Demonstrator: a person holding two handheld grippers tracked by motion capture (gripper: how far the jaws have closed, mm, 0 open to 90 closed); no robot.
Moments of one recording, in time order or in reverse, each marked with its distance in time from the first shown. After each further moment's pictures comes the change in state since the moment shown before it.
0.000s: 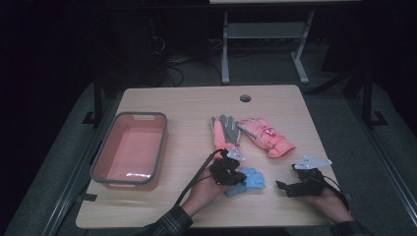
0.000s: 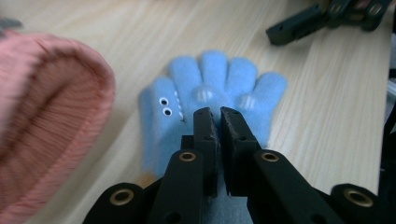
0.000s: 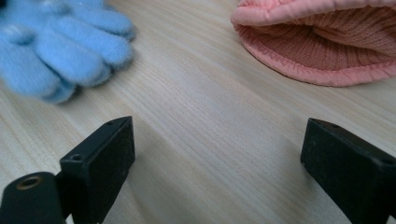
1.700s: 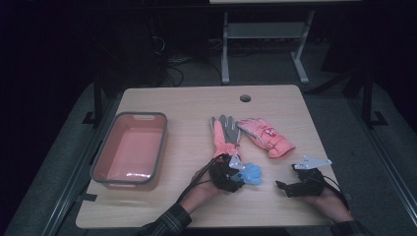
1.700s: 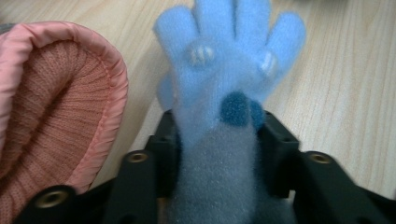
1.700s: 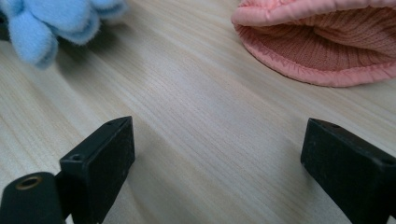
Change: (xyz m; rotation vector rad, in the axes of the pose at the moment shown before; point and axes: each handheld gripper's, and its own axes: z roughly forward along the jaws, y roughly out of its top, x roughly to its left) left arm 0.006 -0.012 0.009 0.038 0.084 0.209; right arm 0.000 0.000 0.000 0.000 0.002 -0.001
